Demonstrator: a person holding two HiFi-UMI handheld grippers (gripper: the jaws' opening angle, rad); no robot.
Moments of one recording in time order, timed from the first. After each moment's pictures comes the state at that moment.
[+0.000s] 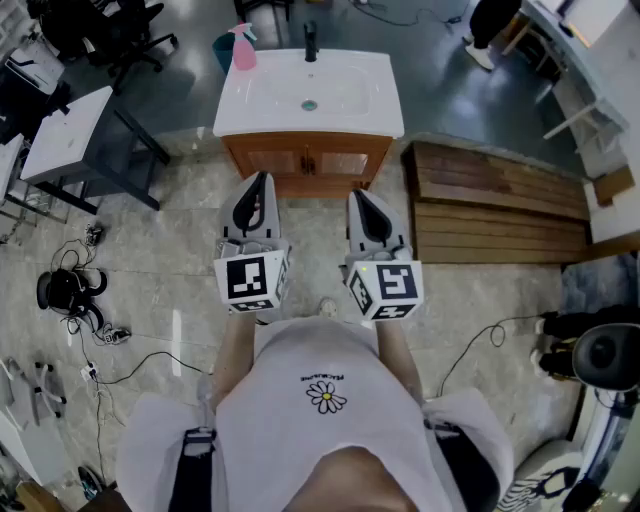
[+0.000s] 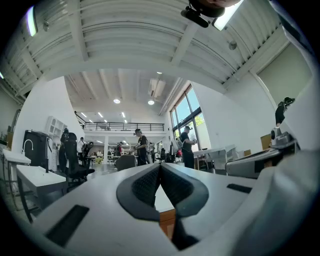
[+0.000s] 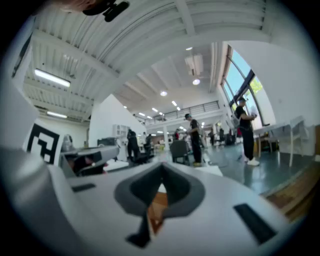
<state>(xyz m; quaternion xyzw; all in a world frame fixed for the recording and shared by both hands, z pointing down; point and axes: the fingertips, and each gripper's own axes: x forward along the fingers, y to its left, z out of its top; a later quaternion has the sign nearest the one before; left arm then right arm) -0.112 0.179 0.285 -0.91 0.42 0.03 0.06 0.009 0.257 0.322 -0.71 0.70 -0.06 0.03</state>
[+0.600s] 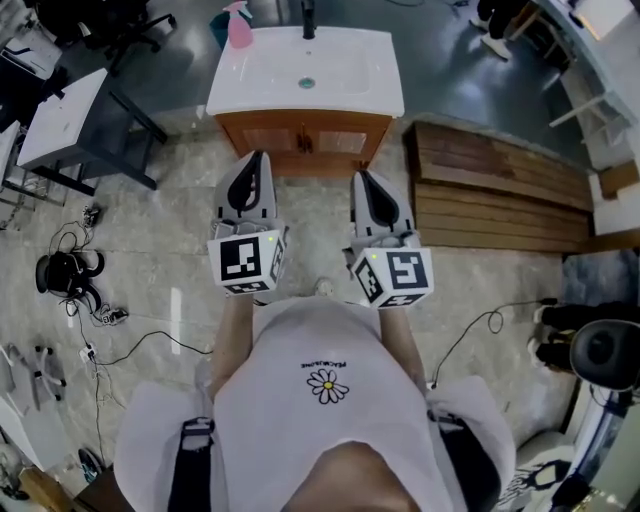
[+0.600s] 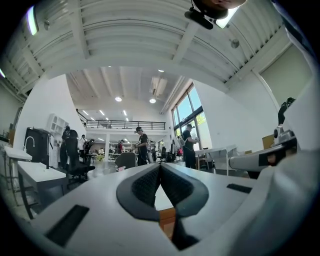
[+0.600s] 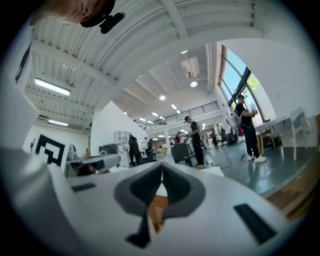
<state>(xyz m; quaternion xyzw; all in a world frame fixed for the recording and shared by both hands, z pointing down) -0.095 0.179 0.292 -0.90 0.42 0.03 0.05 0.032 0.265 0.313 -0.70 0.71 -0.05 0.06</state>
